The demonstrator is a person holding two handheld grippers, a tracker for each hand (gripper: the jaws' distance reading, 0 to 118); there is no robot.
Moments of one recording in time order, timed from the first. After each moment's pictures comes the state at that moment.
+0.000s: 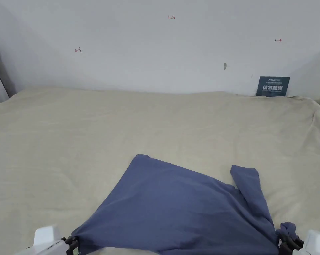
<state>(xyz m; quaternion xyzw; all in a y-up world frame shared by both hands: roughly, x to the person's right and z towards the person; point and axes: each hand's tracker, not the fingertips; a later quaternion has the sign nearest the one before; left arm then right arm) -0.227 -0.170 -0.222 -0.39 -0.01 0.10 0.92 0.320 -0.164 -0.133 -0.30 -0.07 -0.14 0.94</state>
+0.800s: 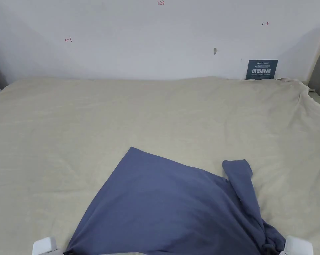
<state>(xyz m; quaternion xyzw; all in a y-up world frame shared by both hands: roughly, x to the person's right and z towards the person) -0.237 -0.216 -0.185 -0.48 0.05 0.12 0.87 0.303 -0.213 -0.091 -0.42 -0.12 -0.13 0.89</state>
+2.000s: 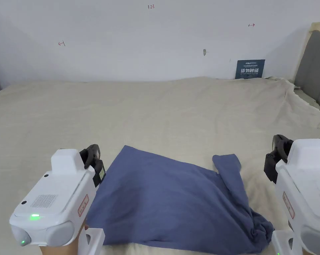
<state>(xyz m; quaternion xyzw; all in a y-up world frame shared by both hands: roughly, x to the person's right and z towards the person) -0.113 -0.025 -0.158 -0.08 -0.10 0.02 0.99 0.262 0.002 -0.070 -0.06 -0.11 0.03 0.99</state>
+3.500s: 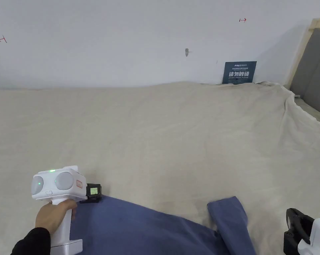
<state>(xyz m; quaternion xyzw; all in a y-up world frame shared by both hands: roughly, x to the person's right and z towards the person) -0.065 -0.212 -0.598 -0.52 -0.07 0.00 0.85 0.333 -0.110 -0.230 -0.21 -0.14 0.03 0.97</state>
